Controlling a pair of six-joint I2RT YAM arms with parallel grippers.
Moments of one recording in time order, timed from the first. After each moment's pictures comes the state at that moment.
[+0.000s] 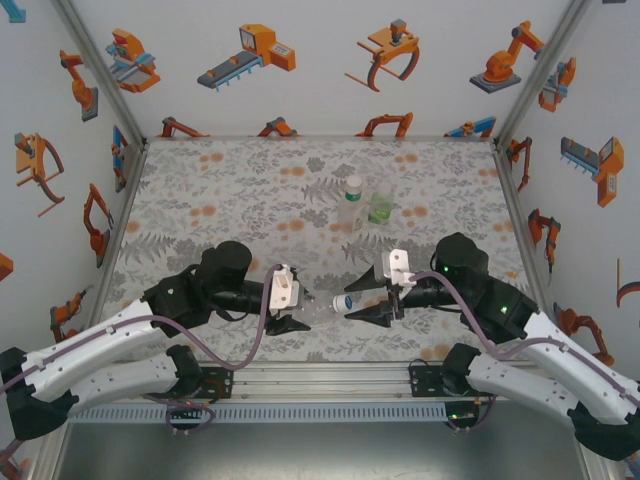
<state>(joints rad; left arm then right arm) -1.06 0.86 0.81 -0.39 0.54 0.40 0.91 0.71 0.89 -0.41 -0.69 -0.28</state>
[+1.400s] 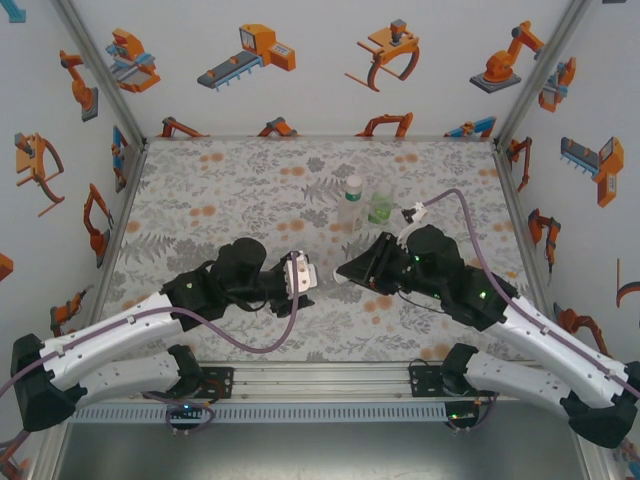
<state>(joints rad) -1.05 0.96 0.79 -0.30 0.25 0.40 0.91 0.85 0.92 -0.53 -0.06 1.18</state>
